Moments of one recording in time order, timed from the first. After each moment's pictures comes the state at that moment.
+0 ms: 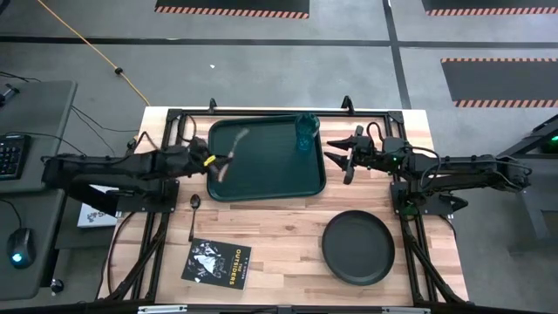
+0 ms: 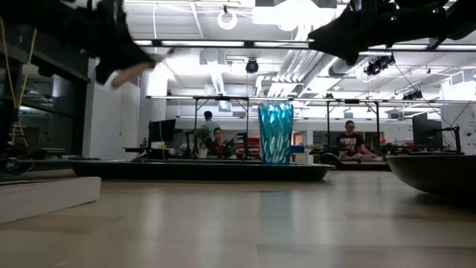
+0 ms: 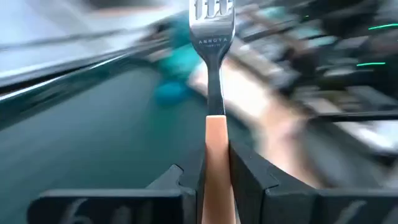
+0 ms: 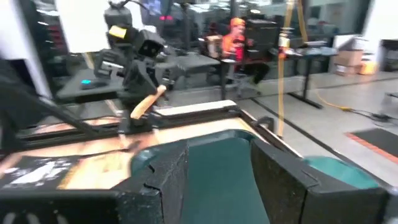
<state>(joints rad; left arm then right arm) 0.05 0.64 0.41 -0.05 -0.30 -0.52 -0.19 0.86 0.42 0.43 0.06 0.03</state>
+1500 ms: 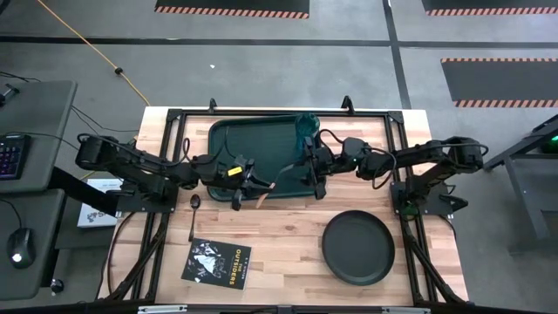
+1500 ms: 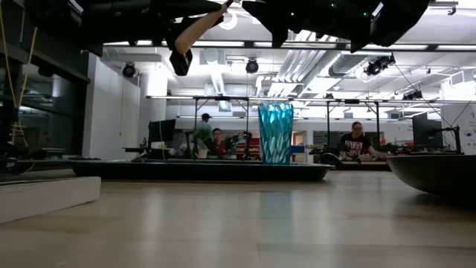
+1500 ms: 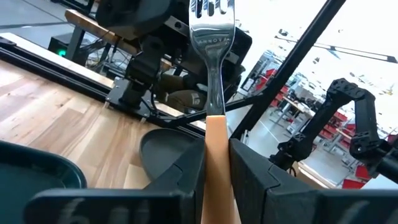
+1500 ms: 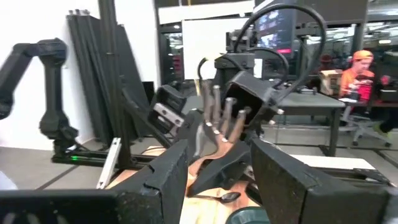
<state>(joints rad) -0.03 1.35 0.51 0.88 0.15 -0.52 -0.10 1.47 0.73 0.90 -0.33 0.04</state>
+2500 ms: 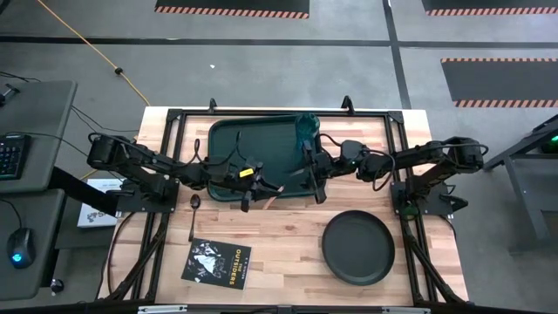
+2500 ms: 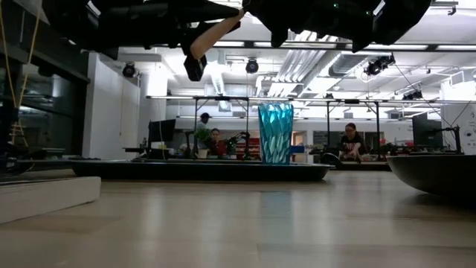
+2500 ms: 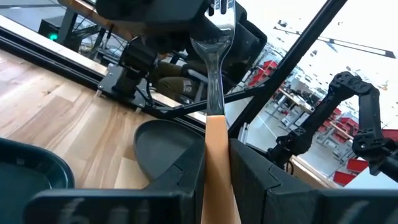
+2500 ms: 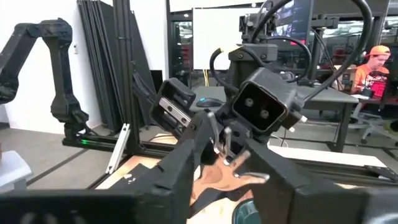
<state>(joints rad) -0.03 1.47 0.59 0.88 0.19 -0.55 -0.08 1.47 0.73 0.86 -0.35 0.00</state>
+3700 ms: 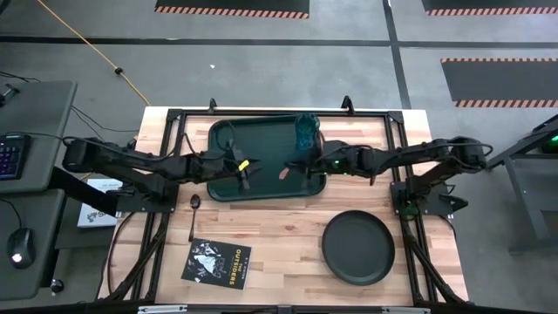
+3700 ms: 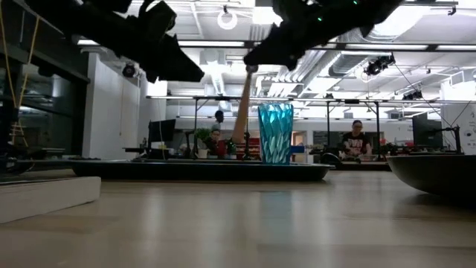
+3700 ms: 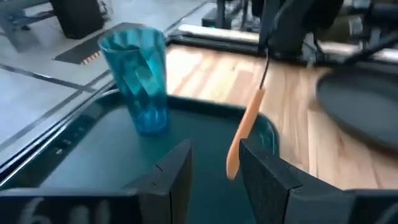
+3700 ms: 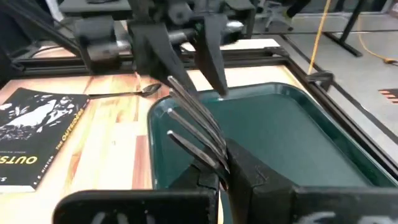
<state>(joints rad) 0.01 1.19 0.54 0.31 -0.32 -0.10 -0.07 1.46 0.89 0.23 0.08 -0.01</state>
